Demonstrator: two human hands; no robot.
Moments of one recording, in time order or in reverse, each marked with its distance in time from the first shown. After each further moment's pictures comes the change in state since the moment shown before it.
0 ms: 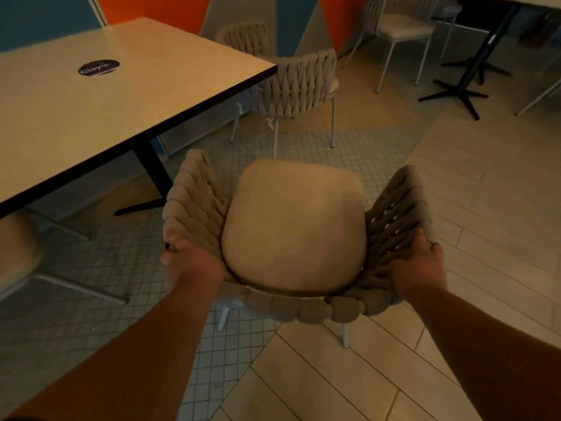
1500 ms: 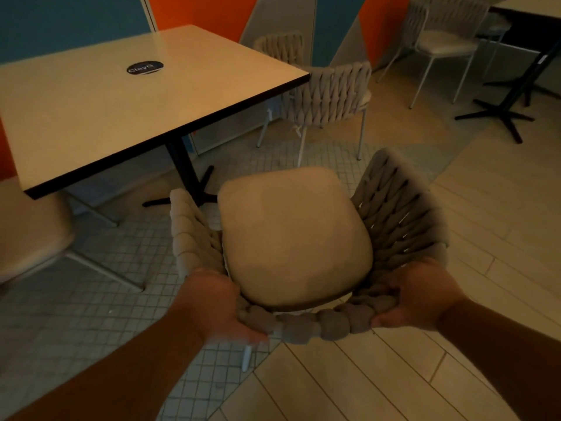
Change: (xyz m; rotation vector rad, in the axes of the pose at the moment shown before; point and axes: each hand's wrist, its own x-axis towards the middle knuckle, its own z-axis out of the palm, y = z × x) left_hand -0.040 -0.053 -0.009 0.591 -0.177 0.892; right_hand 0.012 -0.023 -0.013 -0.927 -0.464 -0.969
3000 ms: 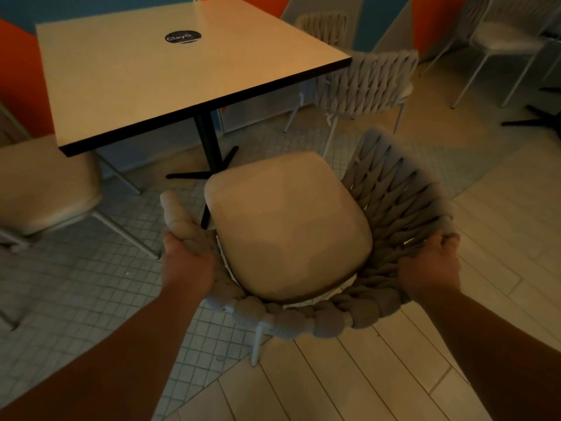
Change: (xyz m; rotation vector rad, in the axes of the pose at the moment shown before) left_hand -0.009 -0.022 0.018 -1.199 0.563 -0.969; right_hand 0.056 -0.008 0.020 0.621 0.335 0.729
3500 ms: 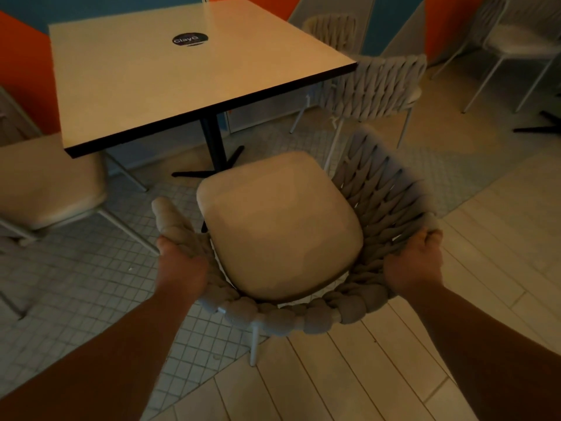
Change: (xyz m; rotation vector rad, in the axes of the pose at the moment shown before) left_hand 0.009 0.003 0.004 0.115 0.043 -0.022; right_hand 0.021 -0.021 0.000 -0.040 -0.077 -0.082
